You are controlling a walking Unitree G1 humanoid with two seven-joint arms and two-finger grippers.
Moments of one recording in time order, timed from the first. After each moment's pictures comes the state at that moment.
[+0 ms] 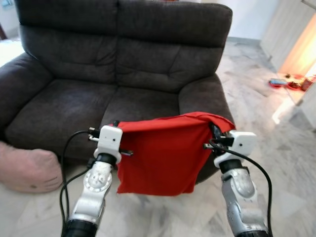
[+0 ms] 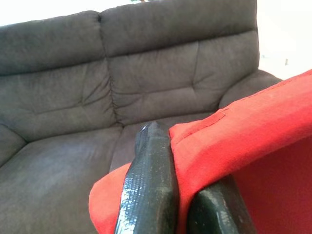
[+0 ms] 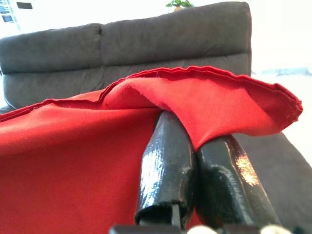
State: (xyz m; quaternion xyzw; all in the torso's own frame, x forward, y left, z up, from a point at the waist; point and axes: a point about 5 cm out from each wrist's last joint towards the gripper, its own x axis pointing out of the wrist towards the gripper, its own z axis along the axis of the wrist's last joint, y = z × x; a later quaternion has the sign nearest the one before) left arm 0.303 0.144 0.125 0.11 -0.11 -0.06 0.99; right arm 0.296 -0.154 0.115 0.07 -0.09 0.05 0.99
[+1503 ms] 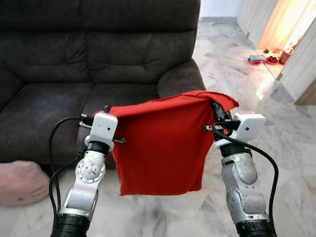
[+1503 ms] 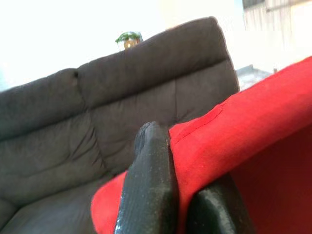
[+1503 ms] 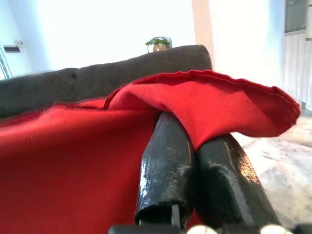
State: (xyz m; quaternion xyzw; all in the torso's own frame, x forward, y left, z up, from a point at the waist) left arm 0.304 0.146 0.168 0.16 -0.18 -0.03 0.97; right arm 0.301 -0.152 0.158 0.06 -0.16 0.07 0.98
